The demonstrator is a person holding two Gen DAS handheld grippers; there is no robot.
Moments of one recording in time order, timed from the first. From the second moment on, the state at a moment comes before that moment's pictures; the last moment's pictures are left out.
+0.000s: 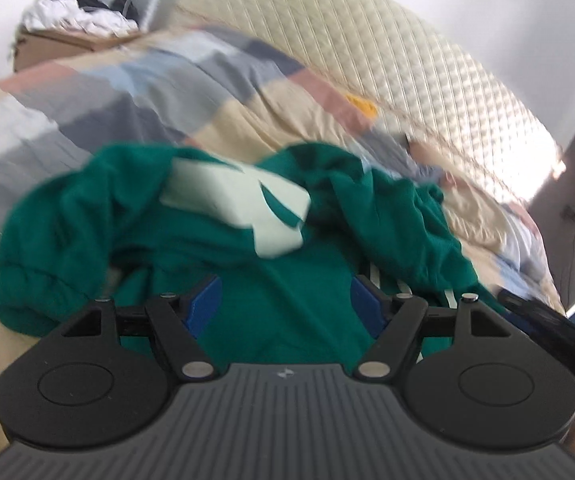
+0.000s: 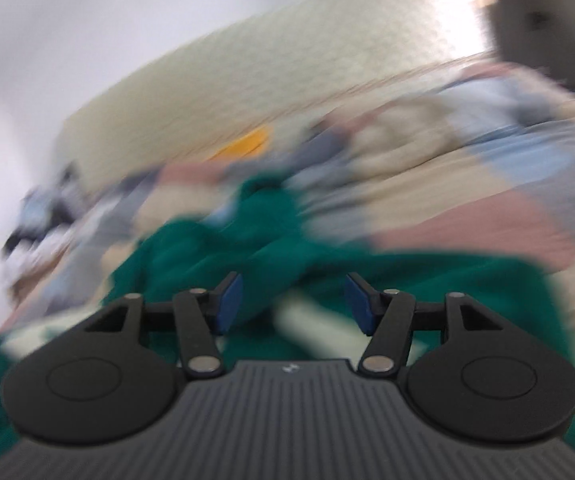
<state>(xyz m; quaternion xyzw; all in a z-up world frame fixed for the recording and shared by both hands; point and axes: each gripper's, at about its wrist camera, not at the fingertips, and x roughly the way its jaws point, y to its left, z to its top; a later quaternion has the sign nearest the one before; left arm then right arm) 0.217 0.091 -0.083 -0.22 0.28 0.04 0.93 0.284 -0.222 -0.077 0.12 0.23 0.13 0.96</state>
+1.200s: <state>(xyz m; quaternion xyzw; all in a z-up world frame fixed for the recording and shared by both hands) 0.298 0.133 -0.189 -0.25 0.27 0.06 0.93 0.522 -0.102 -0.079 0.09 0.22 0.09 0.97</state>
